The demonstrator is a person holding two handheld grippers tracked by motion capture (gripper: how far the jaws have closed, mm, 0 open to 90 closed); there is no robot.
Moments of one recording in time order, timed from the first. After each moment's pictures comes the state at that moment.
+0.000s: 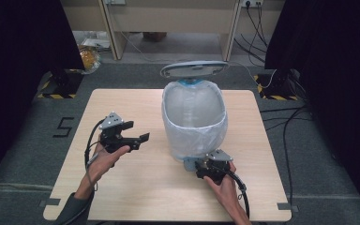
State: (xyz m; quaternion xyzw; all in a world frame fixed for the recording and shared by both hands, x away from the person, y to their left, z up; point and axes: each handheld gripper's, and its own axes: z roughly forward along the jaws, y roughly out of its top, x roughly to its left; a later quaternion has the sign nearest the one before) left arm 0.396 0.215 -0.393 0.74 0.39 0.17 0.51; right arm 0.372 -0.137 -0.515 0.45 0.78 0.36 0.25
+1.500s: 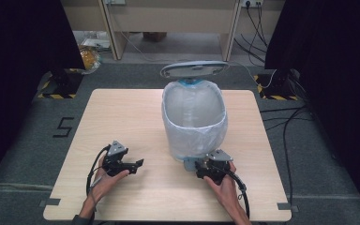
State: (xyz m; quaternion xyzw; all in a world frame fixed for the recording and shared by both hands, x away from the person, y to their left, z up) left arm 0.379 0.231 -0.503 0.78 0.44 0.17 0.42; right arm 0.372 -0.137 -0.515 0.45 0.78 0.36 0.25
